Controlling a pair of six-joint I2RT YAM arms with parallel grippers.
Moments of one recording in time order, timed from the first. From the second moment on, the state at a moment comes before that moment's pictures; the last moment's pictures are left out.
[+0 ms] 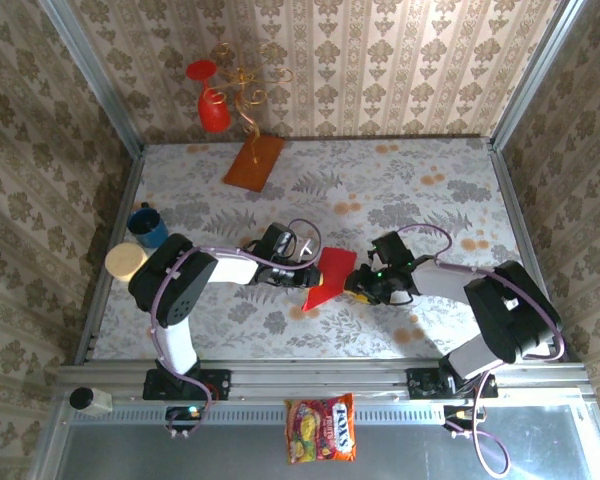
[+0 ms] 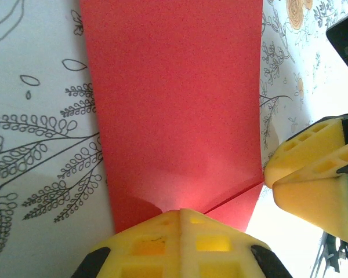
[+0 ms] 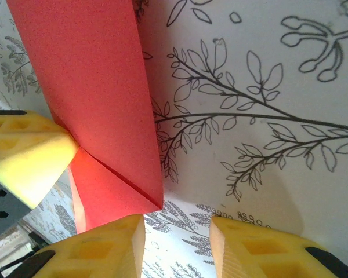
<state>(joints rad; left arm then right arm) -0.70 1.83 0.81 0.13 0.63 -0.53 0.46 1.53 0.61 -0.17 -0.48 0.91</state>
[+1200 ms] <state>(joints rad) -0.70 1.70 0.74 0.13 0.61 -0.54 0.50 1.59 0.59 0.02 -0.47 0.93</state>
